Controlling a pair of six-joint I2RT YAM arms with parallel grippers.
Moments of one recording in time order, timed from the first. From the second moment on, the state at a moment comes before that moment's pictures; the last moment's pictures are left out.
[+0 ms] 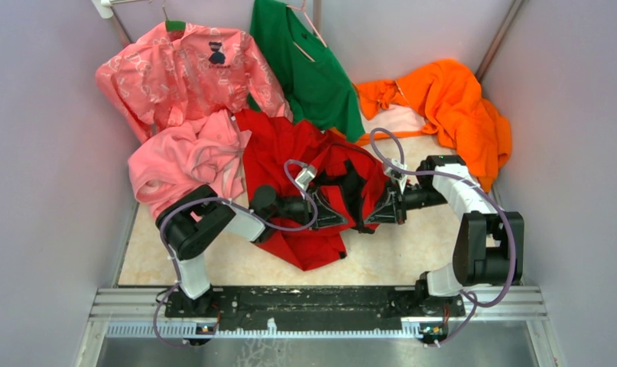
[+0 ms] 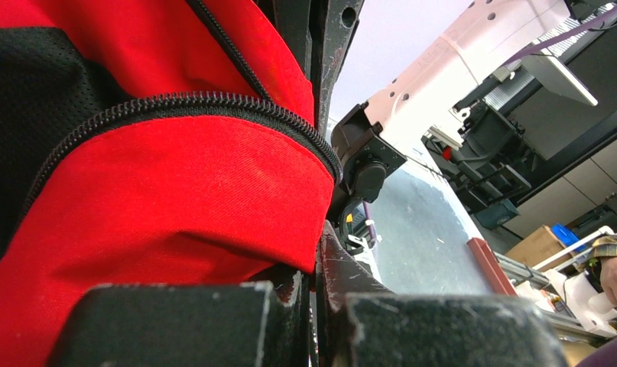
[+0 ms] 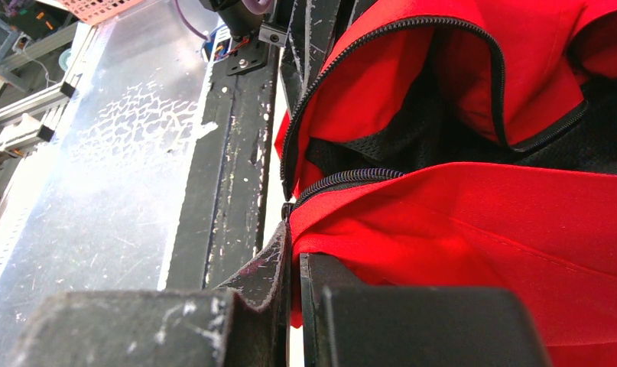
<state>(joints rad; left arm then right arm) -0.82 1.84 0.62 1.52 0.81 -0.82 0.03 1.45 0.98 -1.49 -1.36 -1.59</state>
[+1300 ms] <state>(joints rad) -0.82 1.84 0.63 1.52 0.79 -0.82 0.03 1.45 0.98 -1.49 -1.37 -1.58</state>
